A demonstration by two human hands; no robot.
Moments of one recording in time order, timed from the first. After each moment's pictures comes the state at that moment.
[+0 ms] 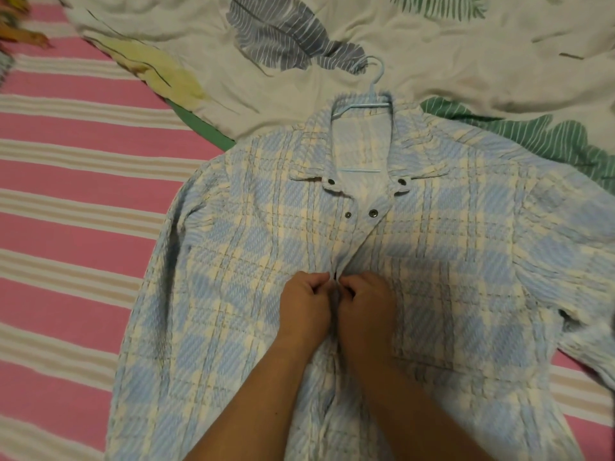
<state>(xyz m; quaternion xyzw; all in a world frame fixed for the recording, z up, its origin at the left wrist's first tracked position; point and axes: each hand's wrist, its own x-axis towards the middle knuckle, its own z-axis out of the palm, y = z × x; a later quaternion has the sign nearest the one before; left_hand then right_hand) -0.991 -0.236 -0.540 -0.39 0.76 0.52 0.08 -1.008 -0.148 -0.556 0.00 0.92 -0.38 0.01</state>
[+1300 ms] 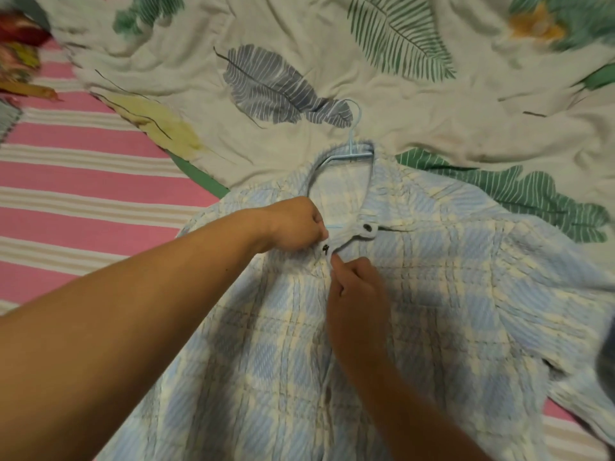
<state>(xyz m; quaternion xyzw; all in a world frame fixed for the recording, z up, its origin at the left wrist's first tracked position) -1.170 -0.308 -0.431 -0.09 0.89 0.30 0.33 -1.075 -0.164 -0.516 -0.07 0.91 -0.40 -0.09</state>
